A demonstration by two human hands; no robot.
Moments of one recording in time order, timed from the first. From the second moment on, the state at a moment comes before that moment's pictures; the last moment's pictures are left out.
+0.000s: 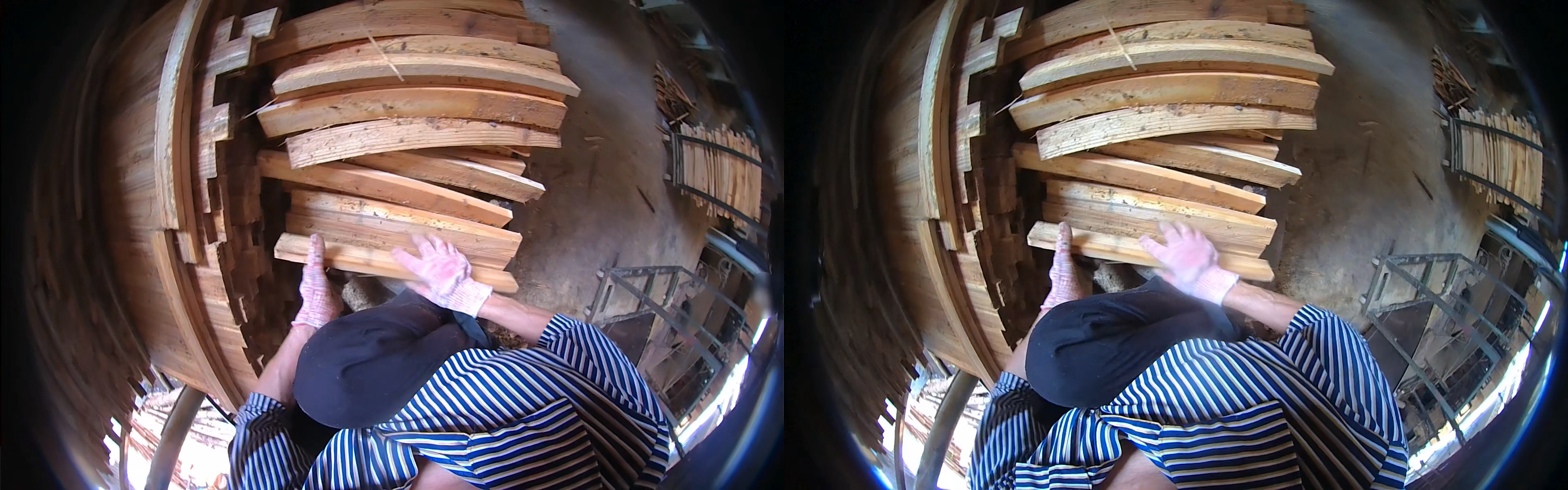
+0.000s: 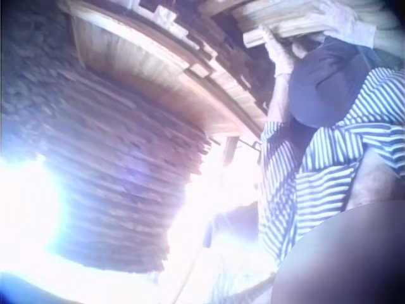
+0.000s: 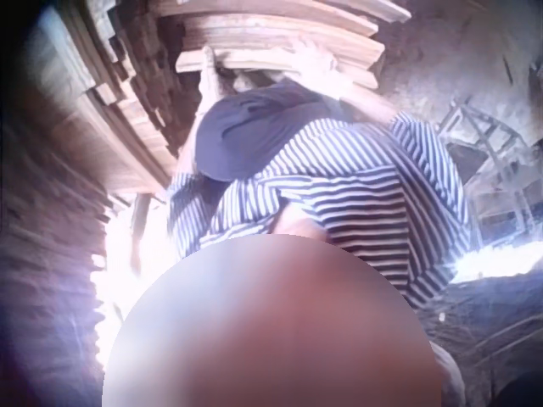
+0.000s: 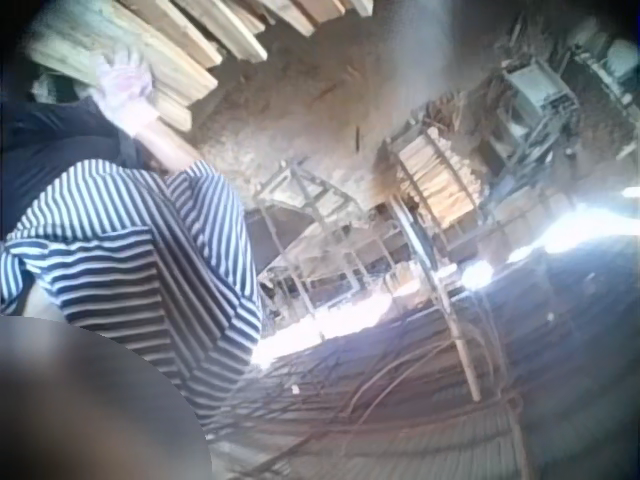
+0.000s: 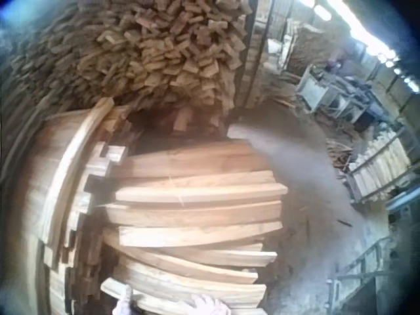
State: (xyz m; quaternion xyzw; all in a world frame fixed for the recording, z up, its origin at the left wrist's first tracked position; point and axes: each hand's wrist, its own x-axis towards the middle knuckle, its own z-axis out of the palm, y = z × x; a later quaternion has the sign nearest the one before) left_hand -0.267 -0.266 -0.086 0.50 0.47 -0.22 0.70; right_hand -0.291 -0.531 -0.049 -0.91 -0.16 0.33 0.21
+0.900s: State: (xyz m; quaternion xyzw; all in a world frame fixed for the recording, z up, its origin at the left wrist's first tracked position) left_hand -0.297 -0.344 -0.112 0.22 0.41 -0.08 0.88; right_hand -0.242 -0.547 -0.048 -0.80 -0.18 0.47 0.34
